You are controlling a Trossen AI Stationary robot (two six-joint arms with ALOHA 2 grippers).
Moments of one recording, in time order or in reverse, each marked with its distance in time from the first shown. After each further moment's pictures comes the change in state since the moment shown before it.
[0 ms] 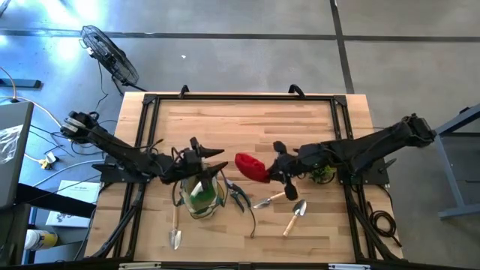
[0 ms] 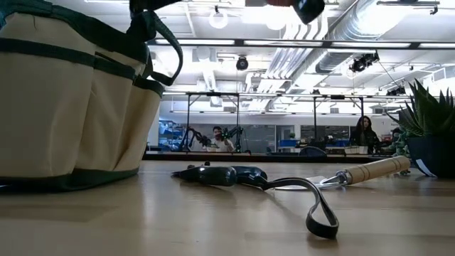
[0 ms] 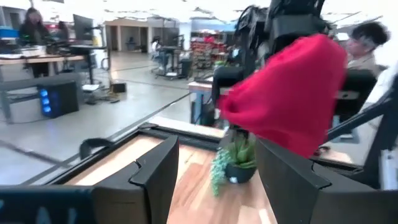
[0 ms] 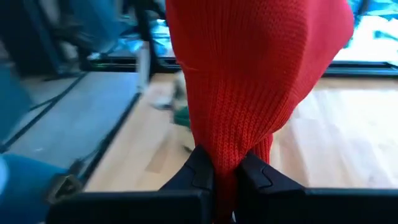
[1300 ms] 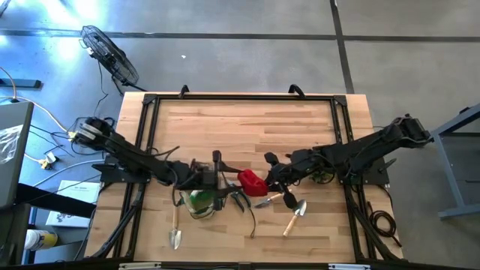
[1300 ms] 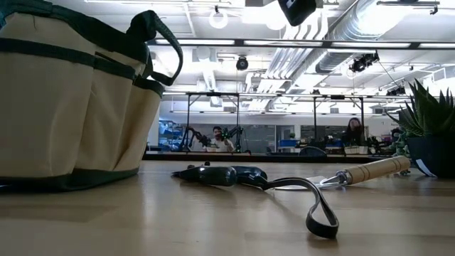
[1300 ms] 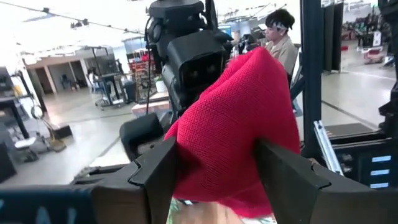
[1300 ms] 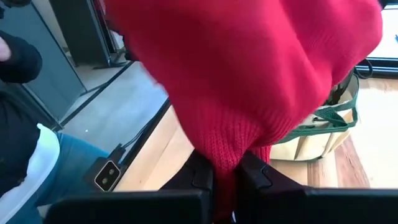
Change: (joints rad) left arm 0.000 0.251 0.181 0.092 0.295 0.229; right arm 0.007 0.097 0.000 0.099 -0.171 -0.010
